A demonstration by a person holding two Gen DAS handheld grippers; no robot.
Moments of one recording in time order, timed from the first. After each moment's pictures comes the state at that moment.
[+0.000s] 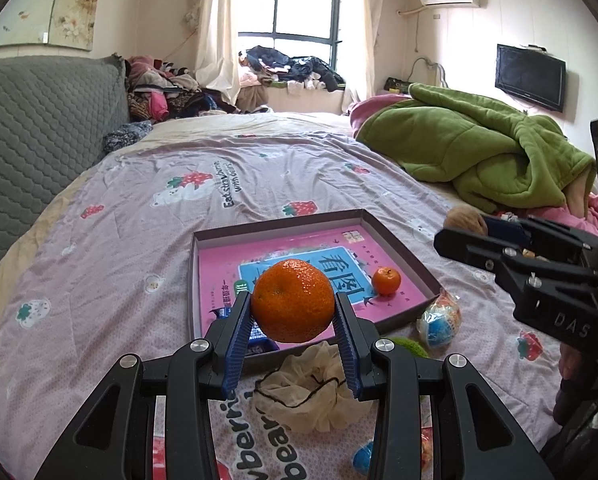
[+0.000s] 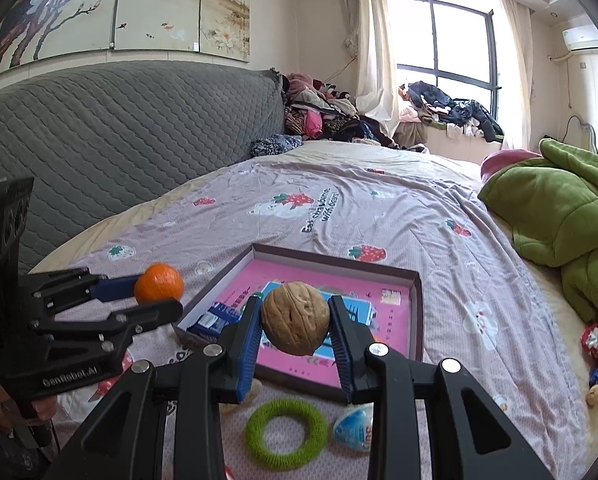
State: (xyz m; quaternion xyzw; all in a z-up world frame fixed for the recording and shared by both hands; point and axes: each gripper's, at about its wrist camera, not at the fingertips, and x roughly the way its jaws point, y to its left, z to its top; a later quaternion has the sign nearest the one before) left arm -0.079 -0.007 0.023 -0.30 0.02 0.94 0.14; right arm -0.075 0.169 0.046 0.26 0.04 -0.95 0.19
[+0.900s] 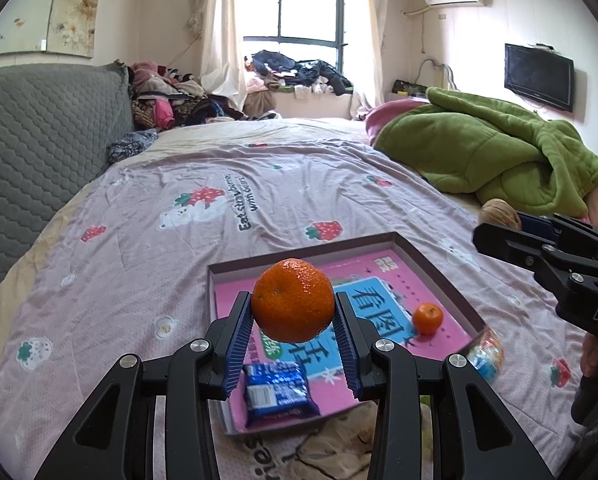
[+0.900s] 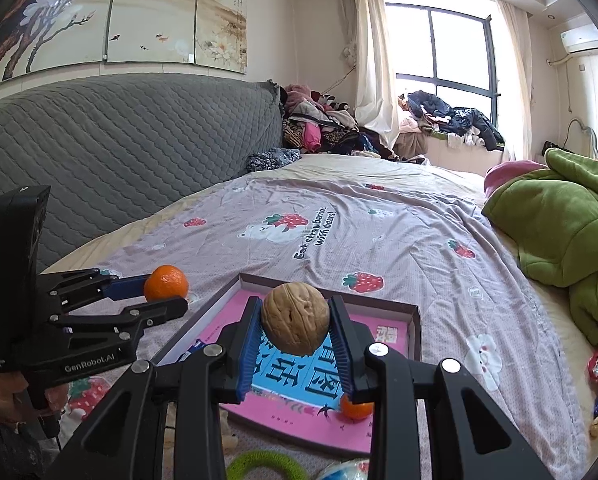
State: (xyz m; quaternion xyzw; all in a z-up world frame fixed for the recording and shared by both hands) left arm -0.148 -0.020 0.027 -0.29 0.03 0.95 0.12; right arm -0.125 0.173 0.054 0.24 0.03 -0.95 0.19
